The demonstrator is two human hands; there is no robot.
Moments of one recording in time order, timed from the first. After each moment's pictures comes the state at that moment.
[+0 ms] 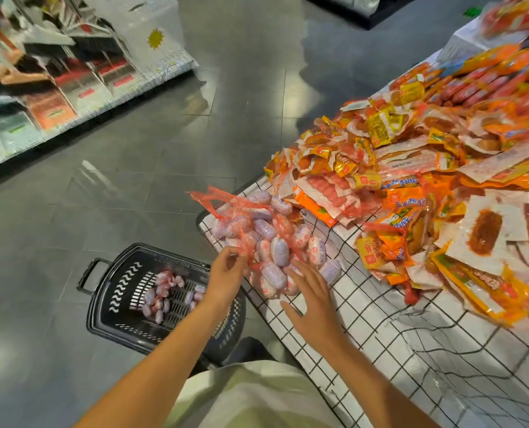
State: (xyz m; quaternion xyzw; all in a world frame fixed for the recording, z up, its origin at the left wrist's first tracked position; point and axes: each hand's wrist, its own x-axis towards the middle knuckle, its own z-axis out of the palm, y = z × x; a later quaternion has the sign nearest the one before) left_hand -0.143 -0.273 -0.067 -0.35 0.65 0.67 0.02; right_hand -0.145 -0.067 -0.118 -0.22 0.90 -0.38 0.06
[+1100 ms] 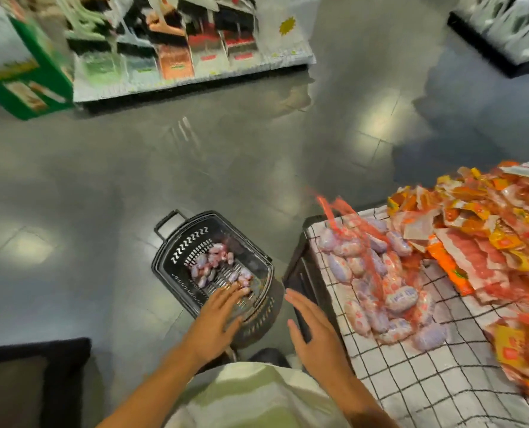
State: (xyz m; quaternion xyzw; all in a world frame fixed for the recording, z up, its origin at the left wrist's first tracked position) left_hand 0.055 -0.428 -0.131 -0.23 0.90 0.35 0.11; right_hand -0.089 -0.211 -0.106 -0.36 0.80 -0.41 0.25
